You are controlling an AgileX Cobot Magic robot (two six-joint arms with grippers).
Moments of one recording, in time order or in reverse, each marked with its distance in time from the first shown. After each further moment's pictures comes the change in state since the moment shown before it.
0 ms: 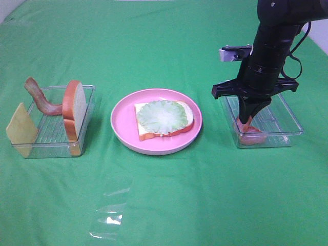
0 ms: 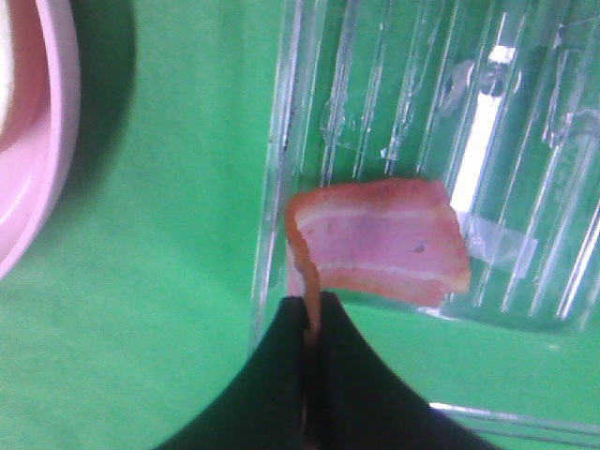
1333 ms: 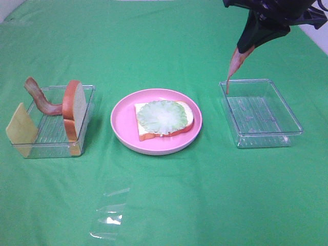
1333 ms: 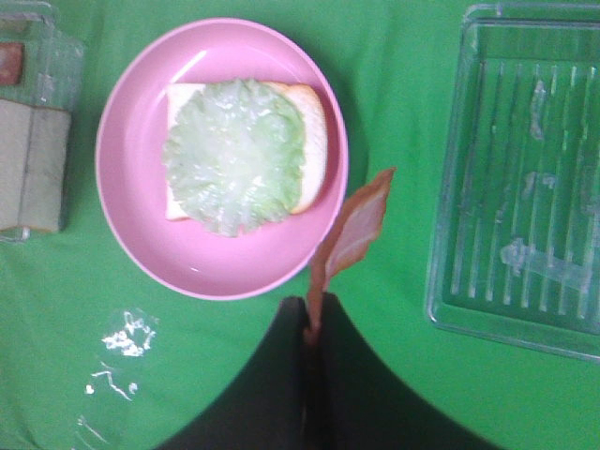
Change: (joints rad) left arm 0.000 0.000 0.000 0.000 0.000 0.000; right arm 0.000 -0.390 0.000 0.227 -0.009 -0.027
